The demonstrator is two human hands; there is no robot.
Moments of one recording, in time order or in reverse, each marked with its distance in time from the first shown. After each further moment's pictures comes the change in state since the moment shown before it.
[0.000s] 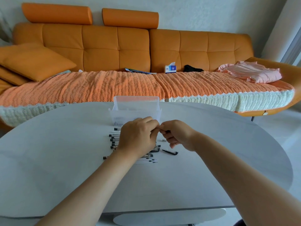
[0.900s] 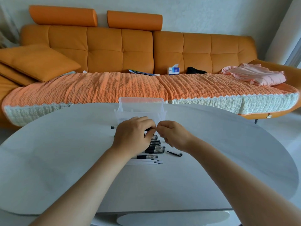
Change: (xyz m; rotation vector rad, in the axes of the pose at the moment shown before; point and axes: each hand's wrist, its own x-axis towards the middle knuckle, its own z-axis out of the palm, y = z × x) left_hand -0.004 -0.024 -0.017 -0.052 0.012 0.026; right_hand 0.006 -0.002 0.023 -0.287 0.143 -0.296
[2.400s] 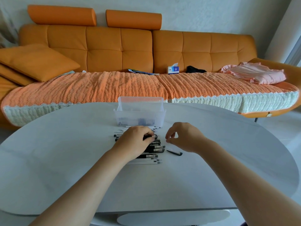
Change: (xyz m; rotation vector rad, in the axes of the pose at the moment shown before) left_hand -0.008 -0.002 0.011 -0.265 -0.374 -0.346; right_hand -0.001 0.037 -0.024 -0.593 0.029 0.004
